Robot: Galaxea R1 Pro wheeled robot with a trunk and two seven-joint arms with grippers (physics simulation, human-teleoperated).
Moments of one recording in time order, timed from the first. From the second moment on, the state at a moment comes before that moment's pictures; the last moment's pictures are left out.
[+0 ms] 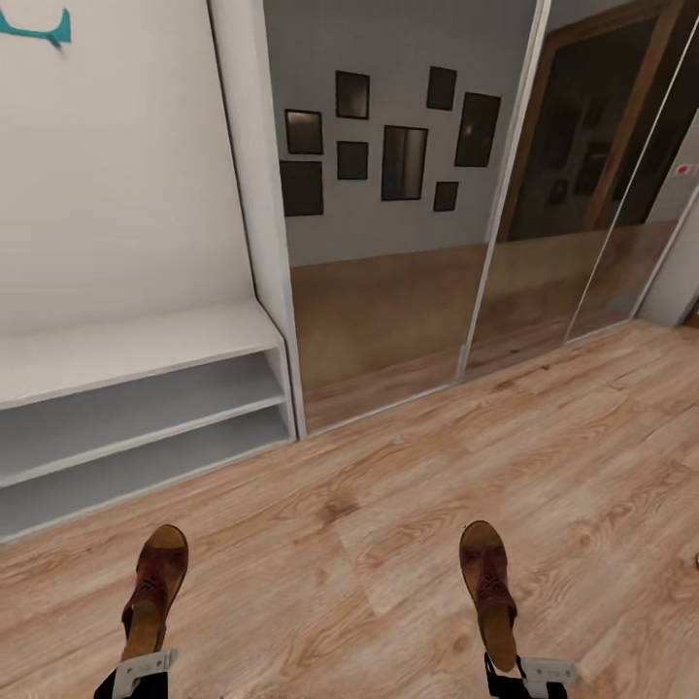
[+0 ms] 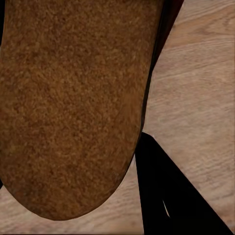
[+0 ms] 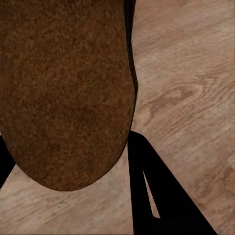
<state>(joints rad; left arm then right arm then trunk) -0.27 0.15 0.15 -0.31 0.09 -0.50 -0.06 -0.25 -0.07 -0.08 -0.34 0.04 -0.49 -0.05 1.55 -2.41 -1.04</state>
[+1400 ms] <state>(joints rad) -0.24 0.15 0.15 -0.26 0.09 -0.66 -0.06 -0.25 -0.07 -0.08 -0.34 0.04 -0.49 -0.05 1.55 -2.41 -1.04</state>
